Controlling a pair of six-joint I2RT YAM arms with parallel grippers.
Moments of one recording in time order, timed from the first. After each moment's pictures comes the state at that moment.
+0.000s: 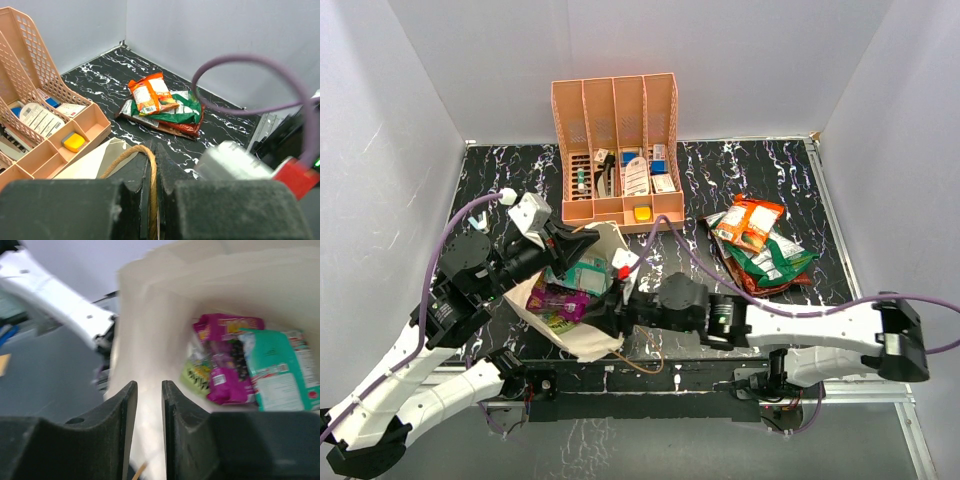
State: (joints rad) left arm -0.77 0.70 1.02 -0.29 0.19 -0.15; right arm 1.35 1.25 0.87 0.27 0.08 0.21
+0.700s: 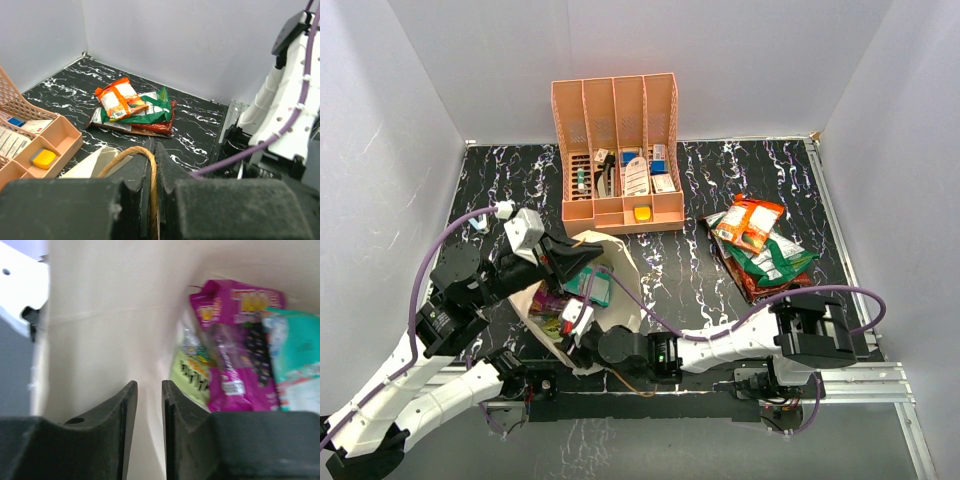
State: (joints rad) left arm -0.77 0.63 0.94 -0.21 0.36 -0.15; right arm 1.54 1.62 0.90 0.51 0.40 0.13
